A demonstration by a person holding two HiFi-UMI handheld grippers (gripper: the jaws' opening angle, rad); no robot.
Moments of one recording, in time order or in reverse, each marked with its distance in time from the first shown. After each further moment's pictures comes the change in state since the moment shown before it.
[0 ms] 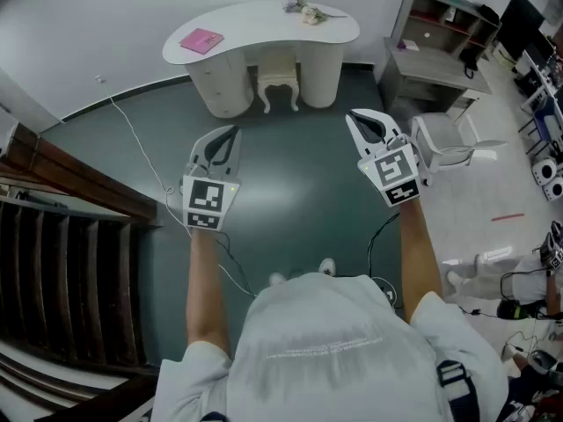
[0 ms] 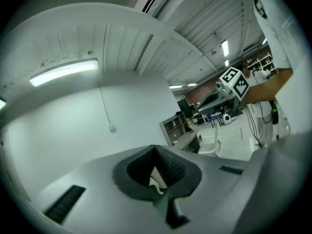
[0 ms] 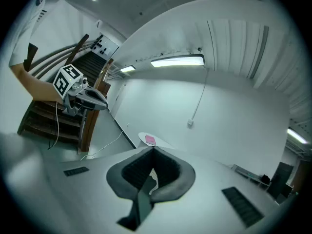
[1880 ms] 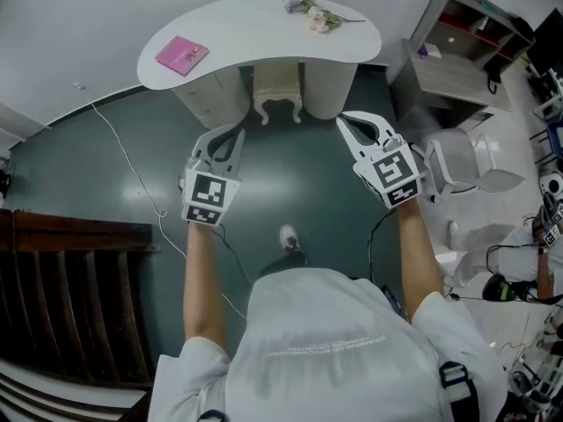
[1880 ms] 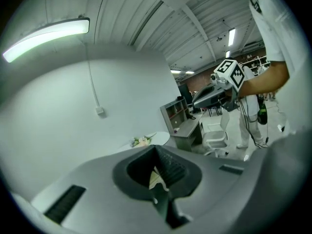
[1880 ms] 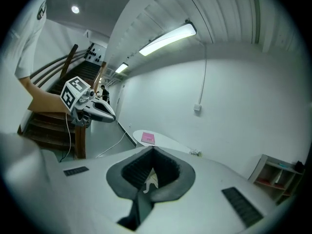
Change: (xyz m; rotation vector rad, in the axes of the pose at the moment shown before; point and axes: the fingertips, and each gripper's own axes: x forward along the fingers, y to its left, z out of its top) left arm 0.314 0.136 -0.095 0.005 0.135 -0.119; right arm 0.298 -0.151 -0.074 0.123 0.013 0.138
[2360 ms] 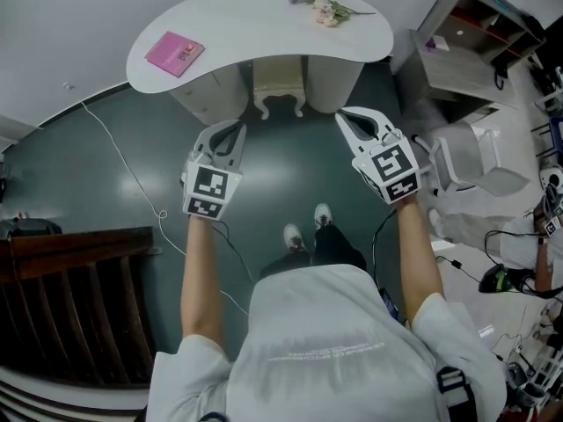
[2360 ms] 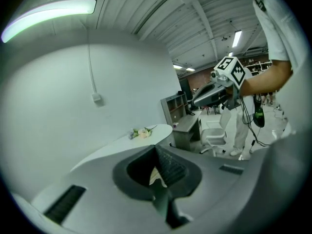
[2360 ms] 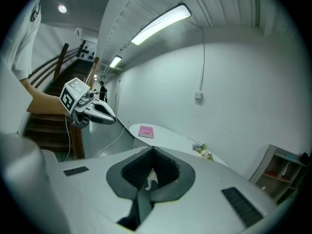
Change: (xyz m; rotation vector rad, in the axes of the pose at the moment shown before) left arm 0.076 0.056 -0.053 -0.050 0.061 -0.069; right arm 0.096 -0.027 -0.024 0.065 0.089 0.014
